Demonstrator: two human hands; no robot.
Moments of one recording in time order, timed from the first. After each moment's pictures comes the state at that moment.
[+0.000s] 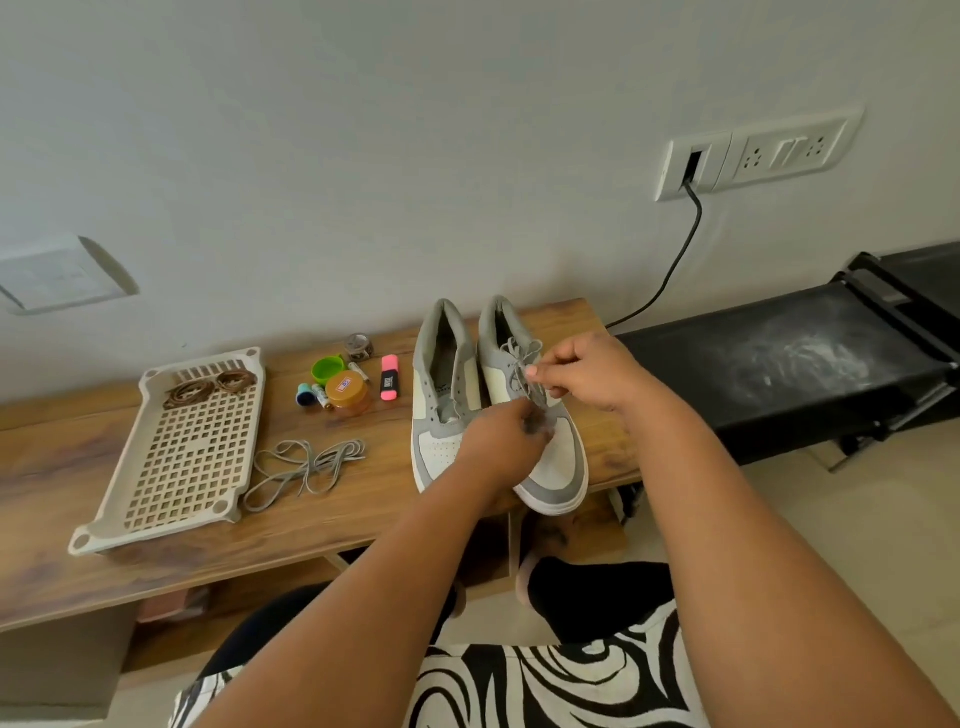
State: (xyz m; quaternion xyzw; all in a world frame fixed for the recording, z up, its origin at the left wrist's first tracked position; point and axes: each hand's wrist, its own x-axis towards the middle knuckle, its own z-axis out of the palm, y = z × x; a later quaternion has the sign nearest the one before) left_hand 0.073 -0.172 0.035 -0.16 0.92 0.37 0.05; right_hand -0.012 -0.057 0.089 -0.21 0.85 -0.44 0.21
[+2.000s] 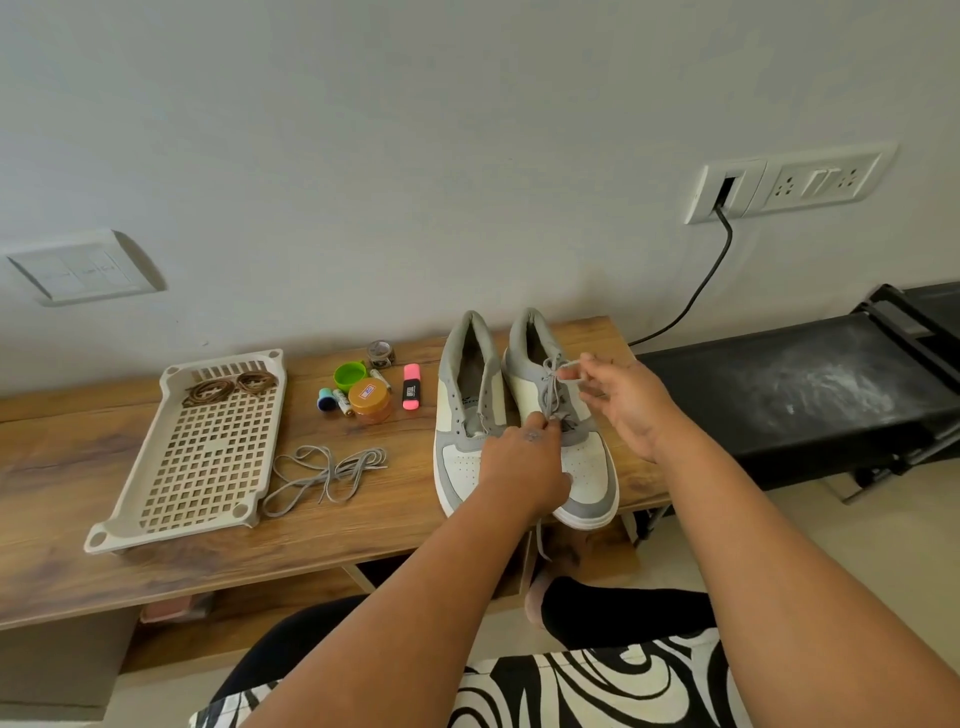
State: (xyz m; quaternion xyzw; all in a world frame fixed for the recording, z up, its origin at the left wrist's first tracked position) left_hand 0.072 -0.176 0.030 -0.07 0.99 0.10 0.10; right_hand -0.021 -0.070 0.062 -0.10 0.71 -0.65 0.26
